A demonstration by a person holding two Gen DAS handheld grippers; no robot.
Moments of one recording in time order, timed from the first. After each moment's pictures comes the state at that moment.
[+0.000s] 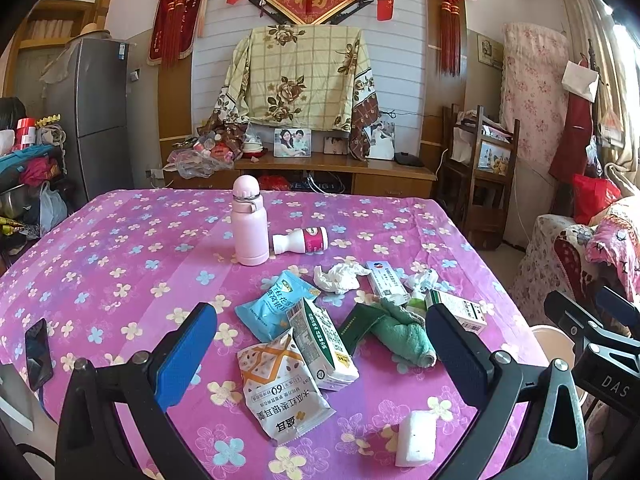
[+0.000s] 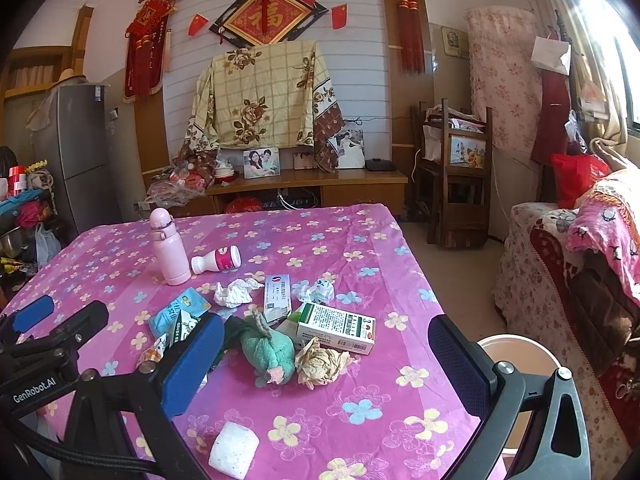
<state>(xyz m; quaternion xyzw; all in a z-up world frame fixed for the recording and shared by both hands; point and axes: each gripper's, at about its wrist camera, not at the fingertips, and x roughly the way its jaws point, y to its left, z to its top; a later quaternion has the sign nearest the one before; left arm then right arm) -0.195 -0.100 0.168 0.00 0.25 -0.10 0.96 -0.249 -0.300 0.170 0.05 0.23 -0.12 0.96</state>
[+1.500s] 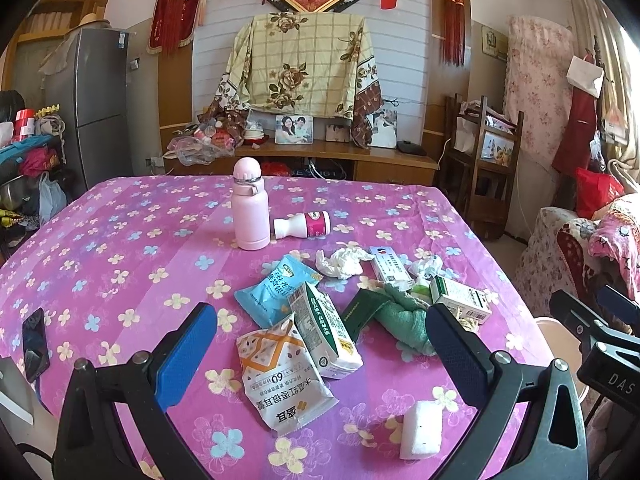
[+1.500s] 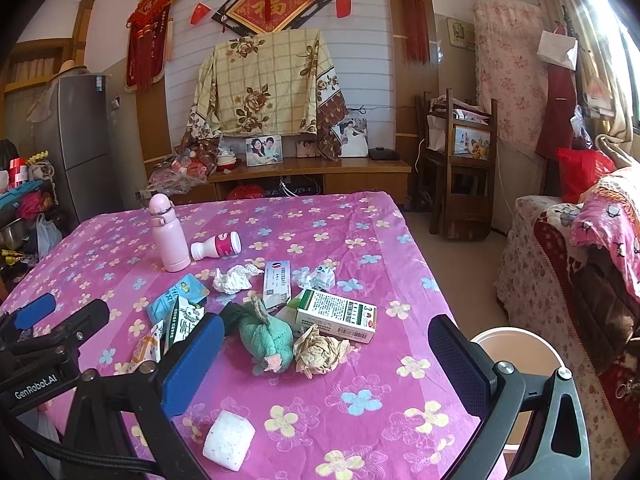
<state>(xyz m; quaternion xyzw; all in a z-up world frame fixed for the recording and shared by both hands) -0.188 -0.096 0.156 0.00 0.28 -0.10 0.95 -0.245 -0.303 0.161 0.05 0.25 -0.11 0.96</state>
